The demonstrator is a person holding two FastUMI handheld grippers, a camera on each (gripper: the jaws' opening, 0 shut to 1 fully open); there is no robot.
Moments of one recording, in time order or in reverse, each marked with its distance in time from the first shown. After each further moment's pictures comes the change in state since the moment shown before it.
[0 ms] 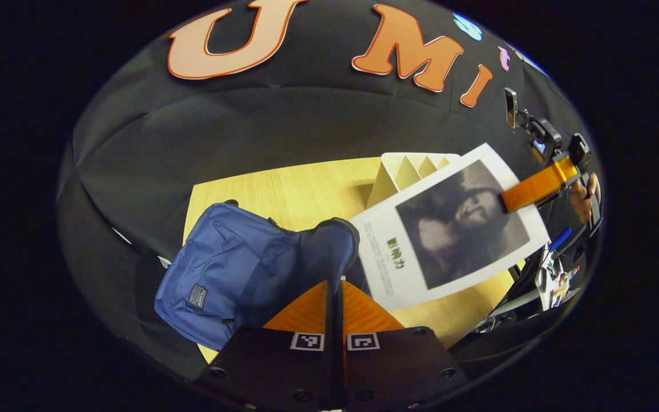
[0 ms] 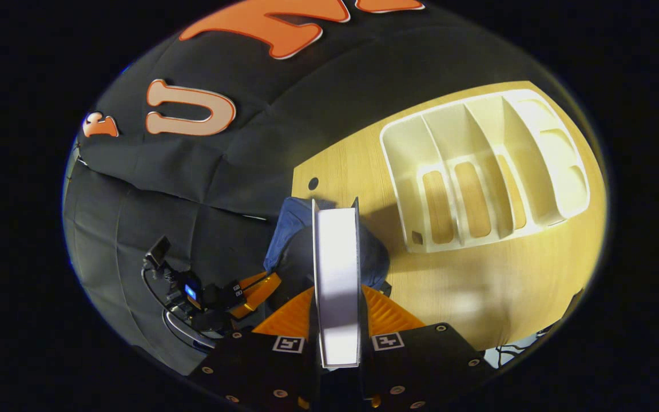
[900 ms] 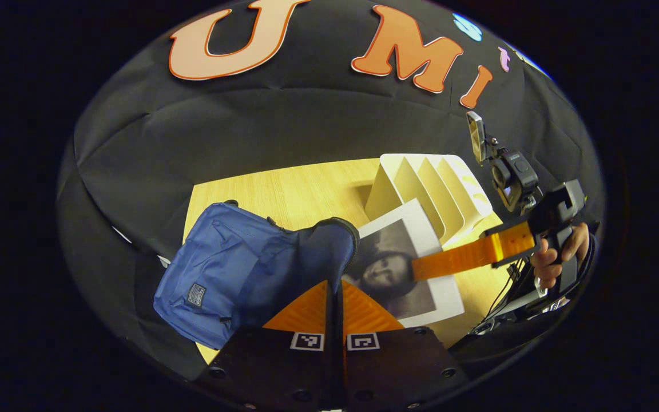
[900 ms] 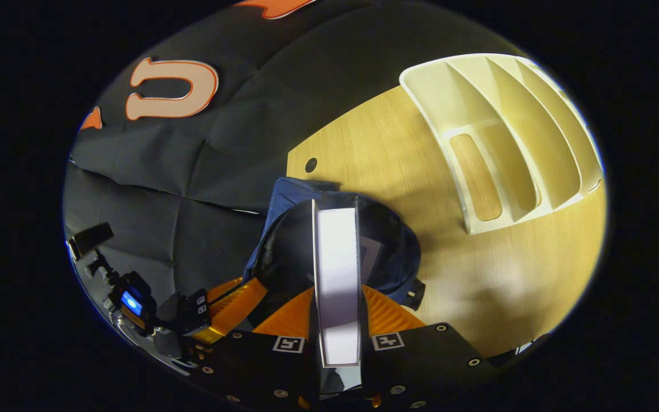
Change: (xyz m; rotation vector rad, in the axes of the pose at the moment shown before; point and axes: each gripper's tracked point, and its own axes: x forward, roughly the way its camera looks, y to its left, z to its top) left arm -0.005 -0.004 0.000 -0.004 -0.008 -0.004; right arm 0.118 0.029 -0.038 0.022 -0.026 -0.007
